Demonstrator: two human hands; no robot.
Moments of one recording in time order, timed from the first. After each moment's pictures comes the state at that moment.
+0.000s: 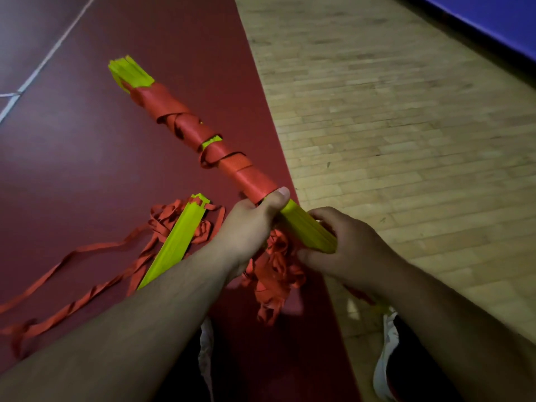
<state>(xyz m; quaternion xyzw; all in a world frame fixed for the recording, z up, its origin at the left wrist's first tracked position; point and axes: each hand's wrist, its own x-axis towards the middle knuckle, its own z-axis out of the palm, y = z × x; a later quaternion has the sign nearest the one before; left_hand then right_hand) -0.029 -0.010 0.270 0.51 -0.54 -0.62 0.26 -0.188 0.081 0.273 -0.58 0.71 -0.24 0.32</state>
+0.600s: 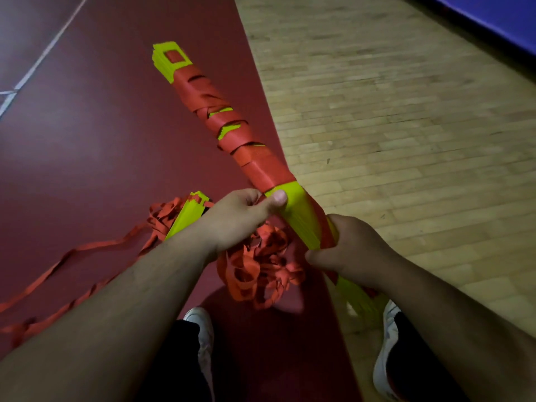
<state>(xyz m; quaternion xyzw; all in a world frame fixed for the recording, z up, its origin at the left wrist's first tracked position) -0.007 -0.031 0.276 0.47 -0.70 -0.52 0.14 -0.189 0.080 0.263 -0.52 0.73 -0.25 0.36</state>
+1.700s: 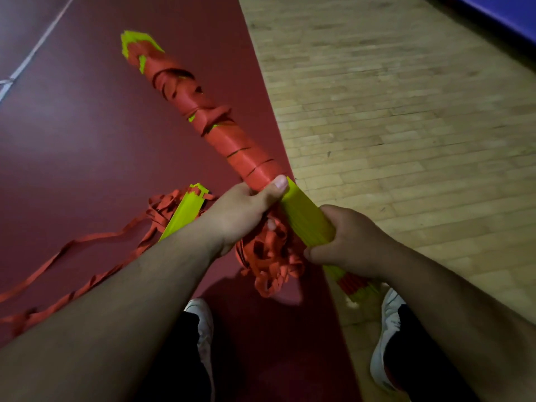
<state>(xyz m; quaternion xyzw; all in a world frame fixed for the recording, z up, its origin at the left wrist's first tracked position) -0.017 -0.018 0.278 0.45 -0.62 -0.61 0.20 -0.193 0.076 0.262 -0.55 0.70 -0.23 0.39</state>
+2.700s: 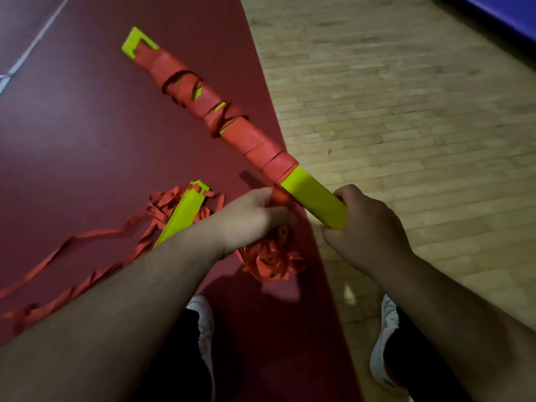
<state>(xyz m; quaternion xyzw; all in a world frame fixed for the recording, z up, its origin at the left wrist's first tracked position) -0.014 -0.014 0.275 0.38 -0.69 -0.60 0.11 -0.188 0.080 0.260 -0.56 0.81 -0.16 0.11</state>
